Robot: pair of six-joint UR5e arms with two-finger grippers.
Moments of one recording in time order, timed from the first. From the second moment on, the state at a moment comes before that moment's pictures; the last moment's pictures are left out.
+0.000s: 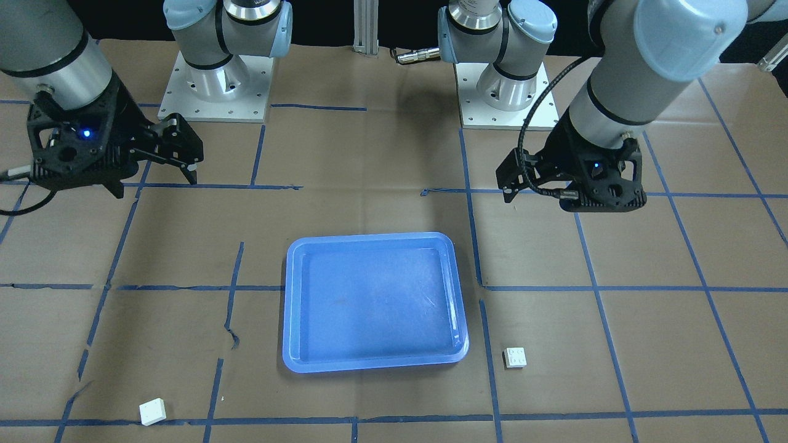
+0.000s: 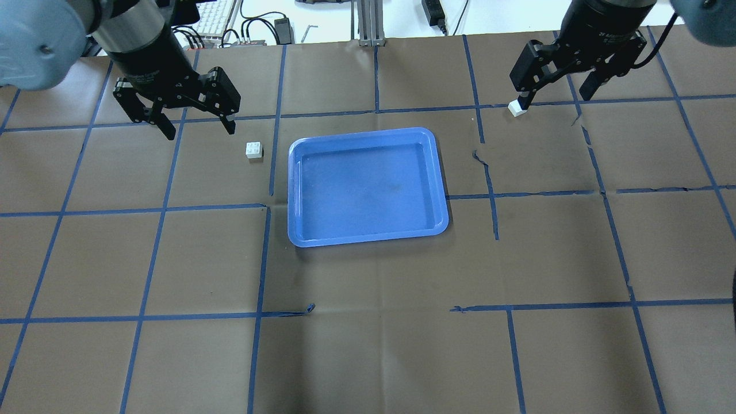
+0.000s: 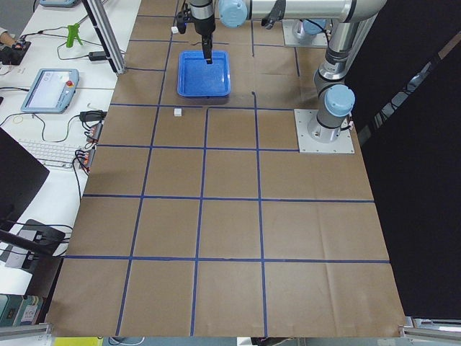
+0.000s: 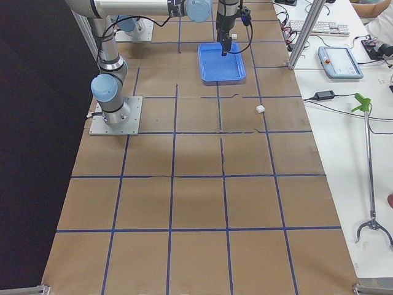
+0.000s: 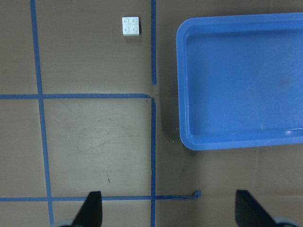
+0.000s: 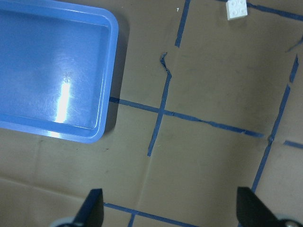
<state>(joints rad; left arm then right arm) -1.52 -1.76 -1.46 -1.59 1.53 -0.01 1.50 -1.45 1.44 -1.56 -1.52 -0.38</state>
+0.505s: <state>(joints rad) -1.49 -2.02 -1.47 -1.28 1.53 0.00 1.45 -1.35 1.43 -1.67 -1.52 -0.86</state>
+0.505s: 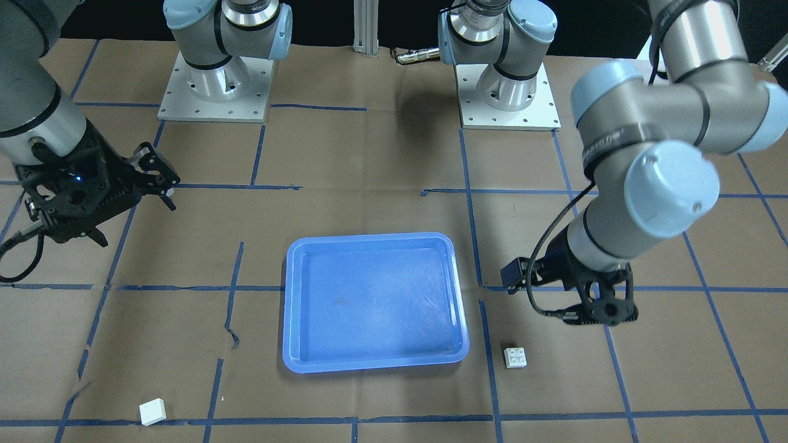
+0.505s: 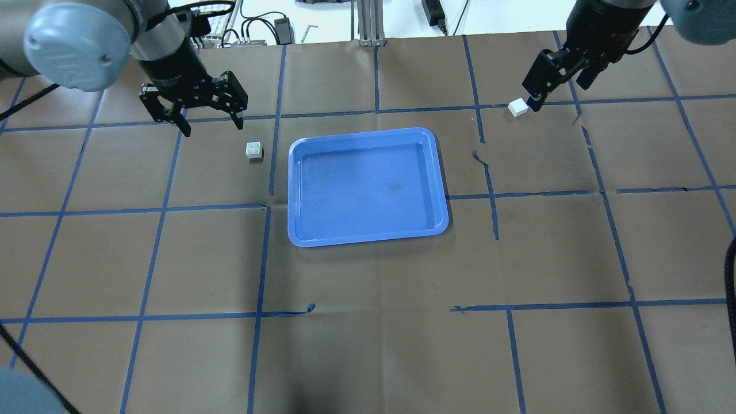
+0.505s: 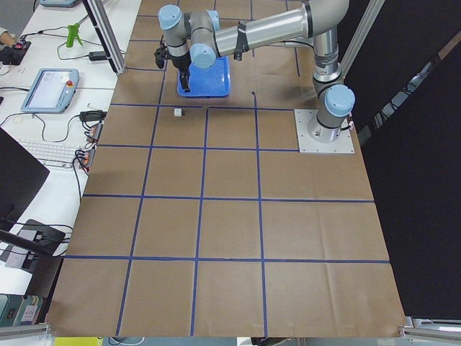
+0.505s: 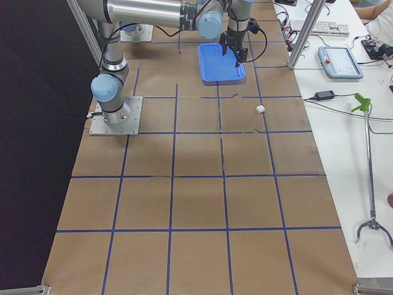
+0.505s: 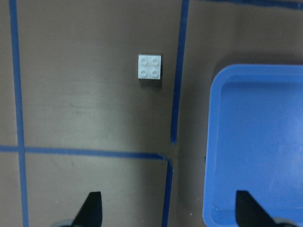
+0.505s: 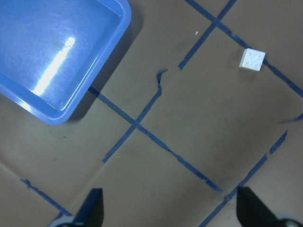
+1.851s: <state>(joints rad) -1.49 -2.21 -1.60 -0.84 1.54 0.00 1.40 -0.89 1.10 -1.85 -1.46 -2.06</state>
